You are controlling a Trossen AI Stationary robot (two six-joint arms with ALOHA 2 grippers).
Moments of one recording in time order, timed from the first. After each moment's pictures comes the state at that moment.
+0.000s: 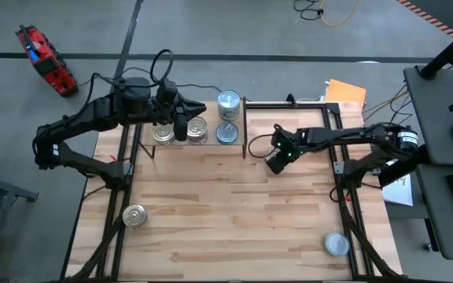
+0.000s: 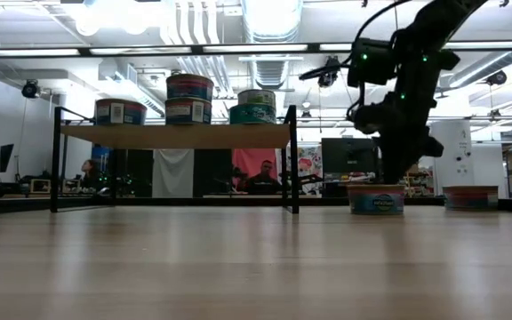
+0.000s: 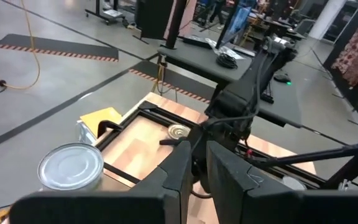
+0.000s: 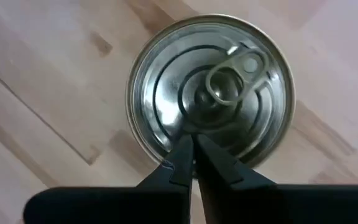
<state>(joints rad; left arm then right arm) 0.20 1.22 1.53 -0.55 -0.09 -0.28 -0.30 1.42 0.78 -0.60 -0.03 0.58</state>
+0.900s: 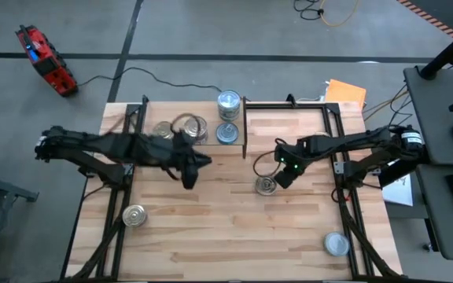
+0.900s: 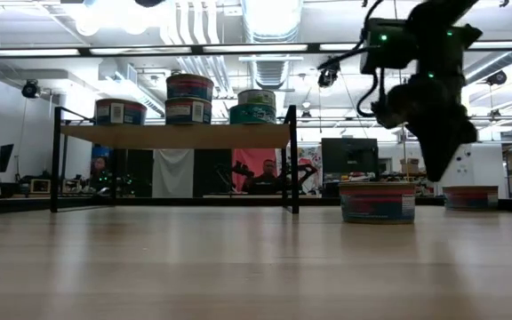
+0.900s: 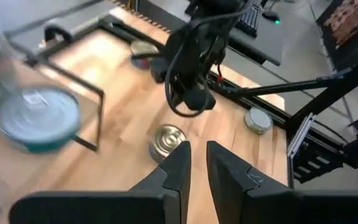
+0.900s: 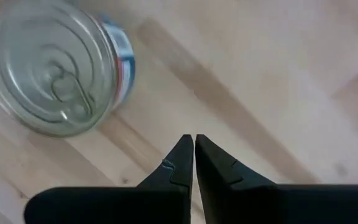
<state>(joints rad) -0.16 1.22 1.28 -0.53 -0.29 -0.58 -0.13 1.38 0.81 -0.83 -0.12 0.69</state>
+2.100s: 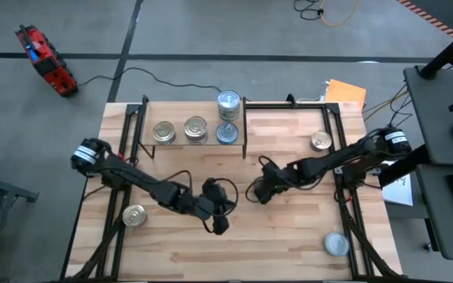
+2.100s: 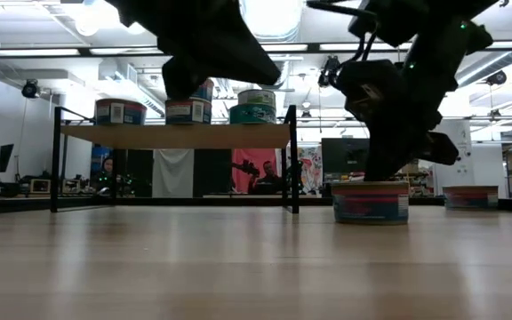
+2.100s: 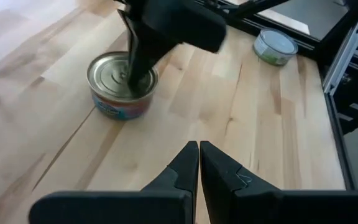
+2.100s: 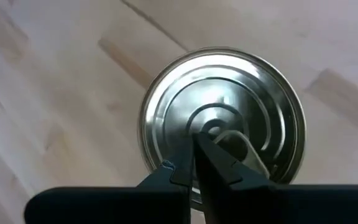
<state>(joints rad) -0.40 1.70 1.04 0.06 -0.44 -0.61 0.15 1.53 0.79 -0.32 0.07 1.07</state>
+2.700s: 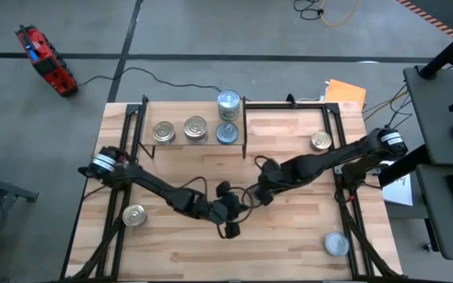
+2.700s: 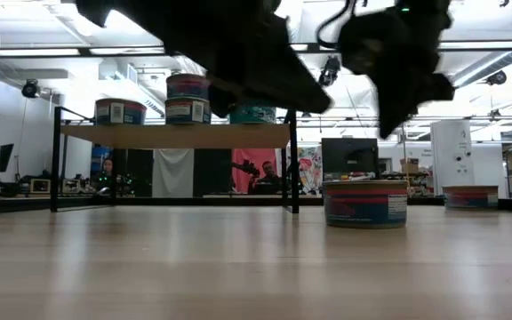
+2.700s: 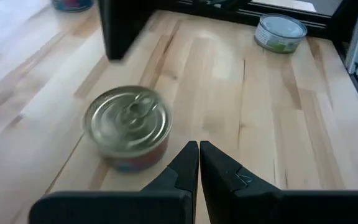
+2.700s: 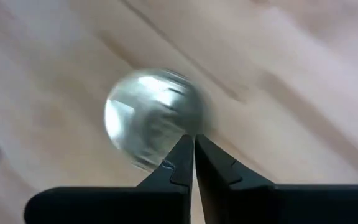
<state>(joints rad) -0.38 1.89 1.13 0.20 -0.45 -0.41 0.21 1.58 1.14 -0.82 0.16 1.06</state>
